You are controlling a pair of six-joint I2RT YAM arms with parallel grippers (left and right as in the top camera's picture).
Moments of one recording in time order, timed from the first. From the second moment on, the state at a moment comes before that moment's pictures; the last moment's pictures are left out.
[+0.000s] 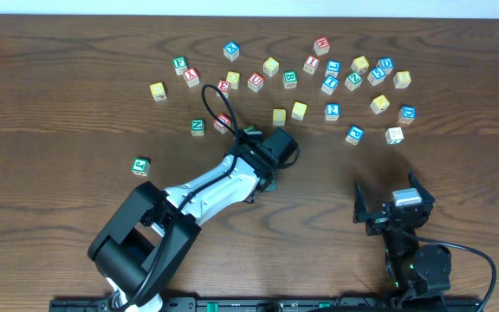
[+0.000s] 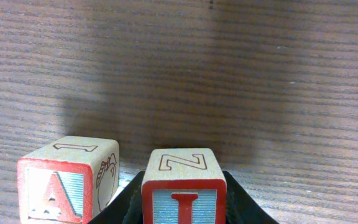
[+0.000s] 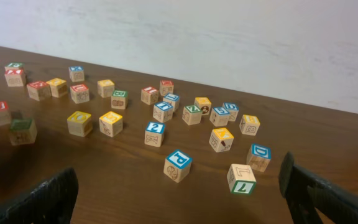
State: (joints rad) left arm -0.74 1.86 1.12 -0.62 -0.21 -0.79; right arm 0.14 0.01 0.01 -0.07 0.00 -0.11
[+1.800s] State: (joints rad) left arm -0.73 1.86 1.09 -0.58 -0.23 -0.80; right arm 0.14 0.01 0.01 -0.07 0.00 -0.11
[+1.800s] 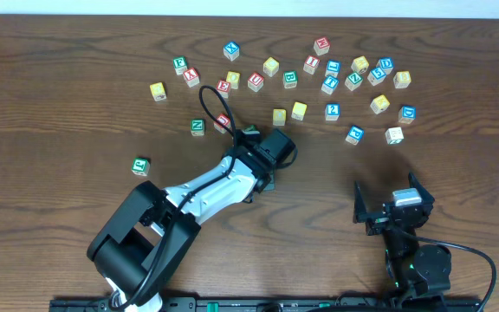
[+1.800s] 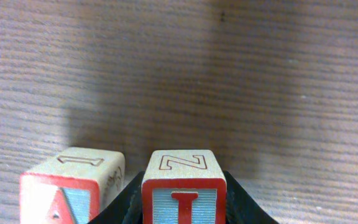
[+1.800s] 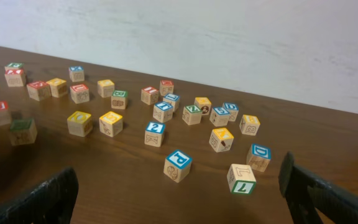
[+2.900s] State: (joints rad) left arm -0.72 1.86 1.09 -0.57 -0.23 -0.79; right arm 0.14 0.01 0.01 -0.07 0.00 -0.11
